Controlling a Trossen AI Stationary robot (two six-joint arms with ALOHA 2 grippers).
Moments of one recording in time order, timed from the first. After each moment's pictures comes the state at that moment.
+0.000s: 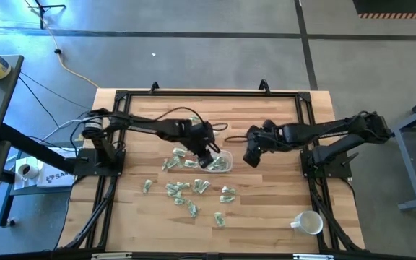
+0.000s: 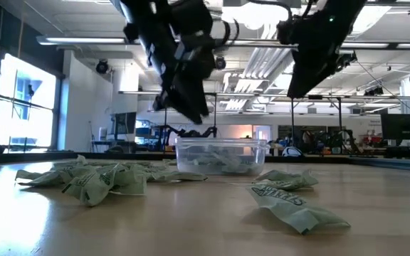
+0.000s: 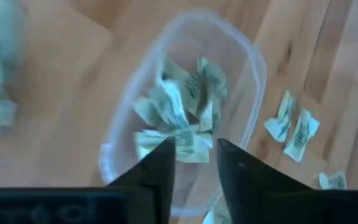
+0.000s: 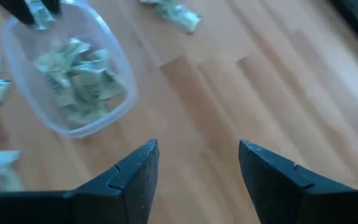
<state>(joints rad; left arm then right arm) 0.11 1.75 1.23 -0.46 0.18 -0.47 0.01 1.32 0.97 -0.75 0.36 0.48</state>
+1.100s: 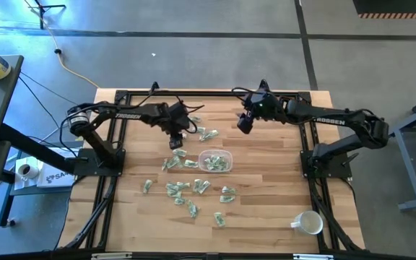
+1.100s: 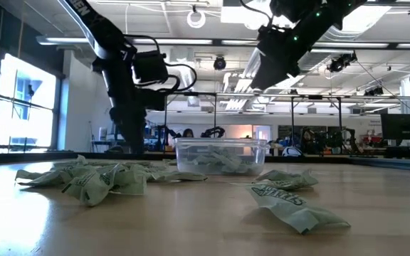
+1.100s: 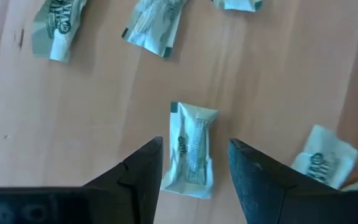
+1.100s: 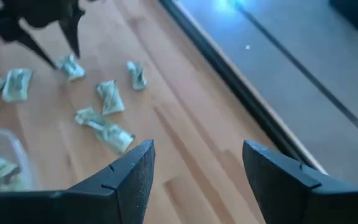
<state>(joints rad) 0.46 1.62 0.89 -0.46 0.07 0.23 -0.39 1.33 0.97 -0.32 0.19 0.03</state>
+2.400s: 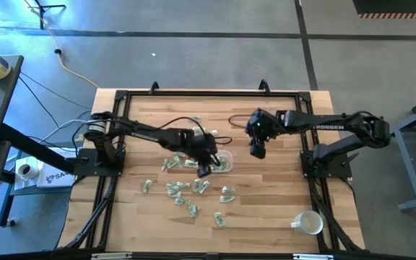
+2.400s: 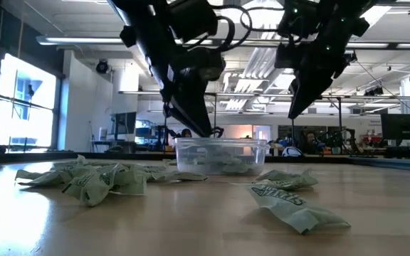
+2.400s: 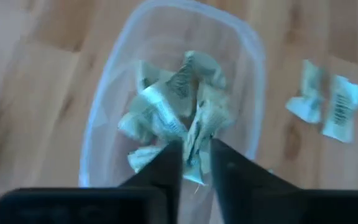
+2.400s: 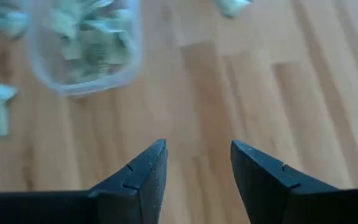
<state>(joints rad) 0.02 1.81 1.19 -0.35 0.04 -0.27 -0.26 1.31 0.85 -0.58 -0.06 -0.01</state>
